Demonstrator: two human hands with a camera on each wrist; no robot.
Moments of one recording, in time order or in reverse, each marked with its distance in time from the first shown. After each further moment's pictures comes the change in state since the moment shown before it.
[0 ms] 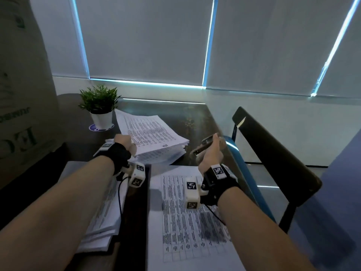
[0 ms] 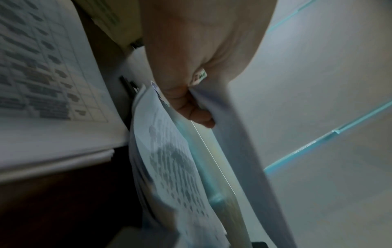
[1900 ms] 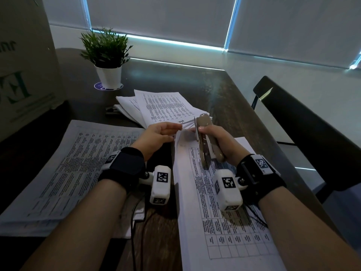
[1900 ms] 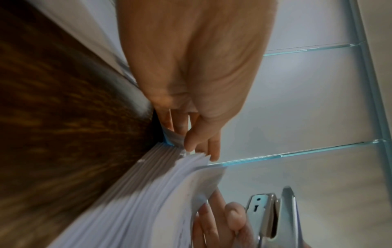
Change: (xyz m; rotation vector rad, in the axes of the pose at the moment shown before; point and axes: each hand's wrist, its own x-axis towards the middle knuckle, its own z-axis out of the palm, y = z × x) left_hand -0.053 -0.078 0.033 -0.392 -0.569 0.324; right_hand 0.034 0.082 -0.003 -0.751 -0.884 -0.208
